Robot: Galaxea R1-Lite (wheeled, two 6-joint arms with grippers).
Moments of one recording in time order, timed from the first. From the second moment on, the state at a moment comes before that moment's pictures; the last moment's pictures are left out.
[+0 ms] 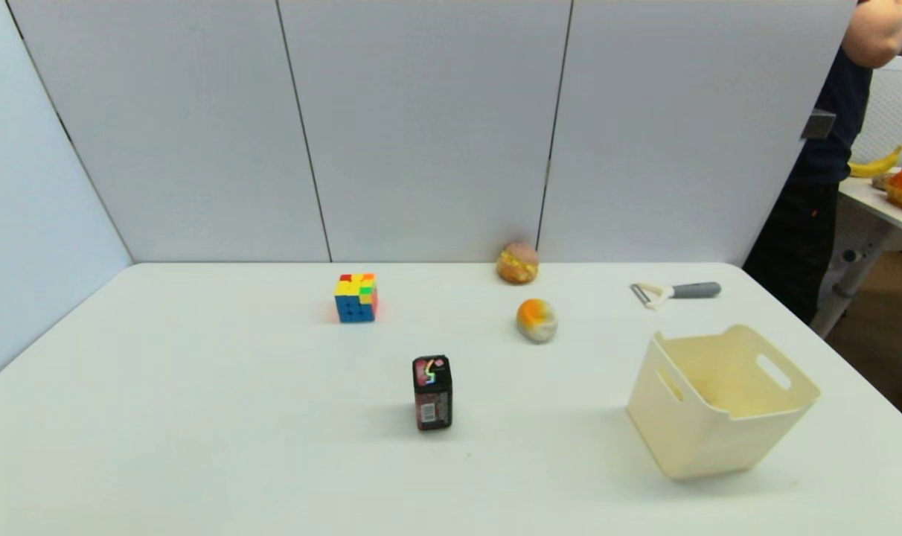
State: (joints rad) left arm 0.00 0.00 0.00 0.00 0.00 -0.04; right arm 0.00 0.00 0.00 0.00 0.00 0.00
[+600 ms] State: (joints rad) left arm 0.00 0.00 0.00 0.00 0.00 -0.03; right arm 0.00 0.00 0.00 0.00 0.00 0.00
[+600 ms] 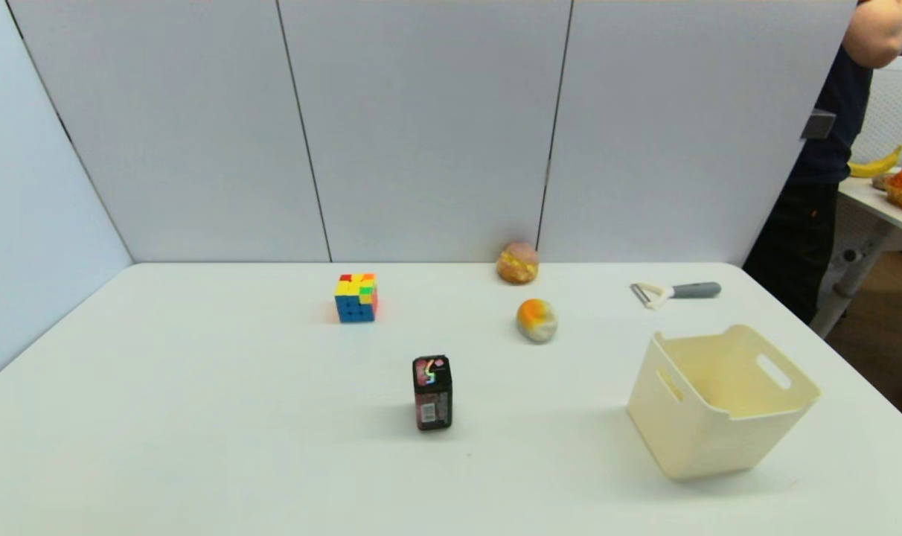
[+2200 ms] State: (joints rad) left arm 0.00 0.01 0.00 0.00 0.00 -0.03; right arm 0.00 0.00 0.00 0.00 0.00 0.00
